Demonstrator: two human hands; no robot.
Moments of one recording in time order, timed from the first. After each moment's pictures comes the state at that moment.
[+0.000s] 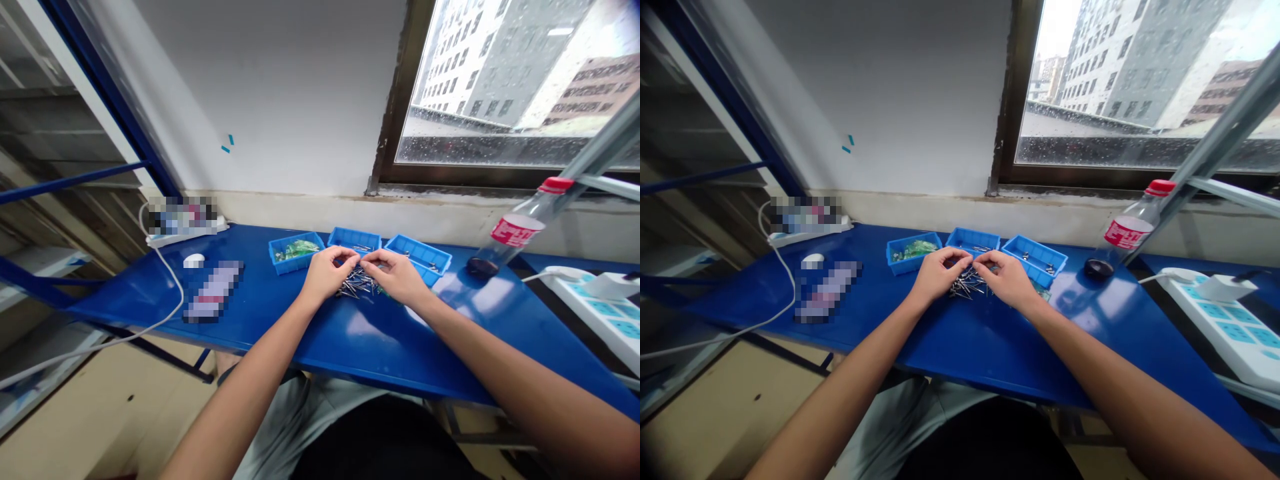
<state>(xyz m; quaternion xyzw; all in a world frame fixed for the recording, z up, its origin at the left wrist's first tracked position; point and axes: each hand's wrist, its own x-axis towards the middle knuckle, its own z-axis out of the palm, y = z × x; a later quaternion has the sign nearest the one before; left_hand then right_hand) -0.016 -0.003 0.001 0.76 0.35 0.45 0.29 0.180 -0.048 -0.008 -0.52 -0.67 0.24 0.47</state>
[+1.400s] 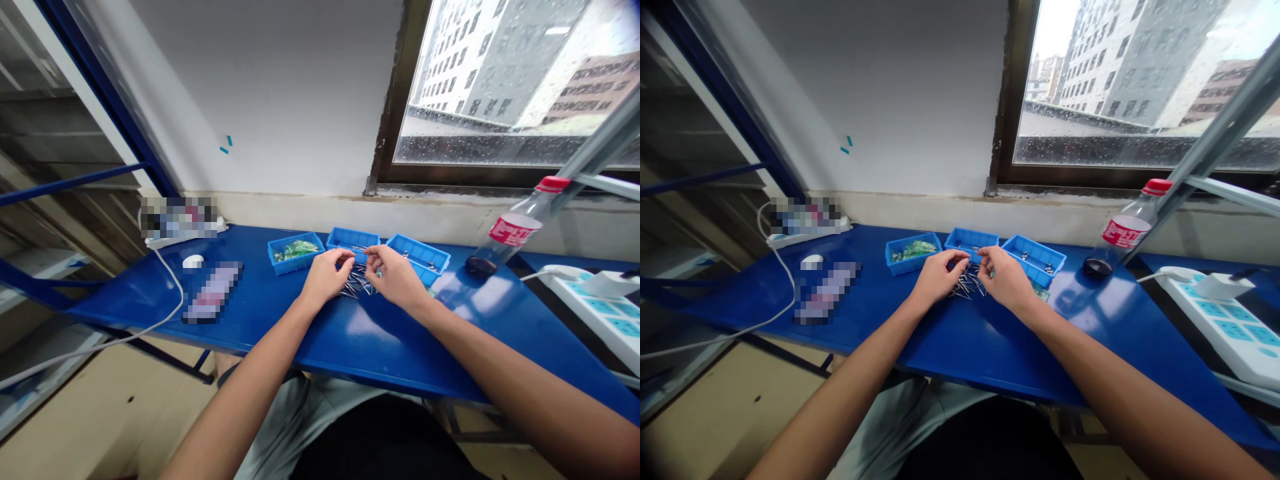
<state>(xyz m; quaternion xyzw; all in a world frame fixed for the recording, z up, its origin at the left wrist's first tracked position) -0.015 -0.002 -0.003 0.80 0.36 0.41 0.23 0.180 -0.044 -0.014 -0.51 -0.74 0.03 0.43</state>
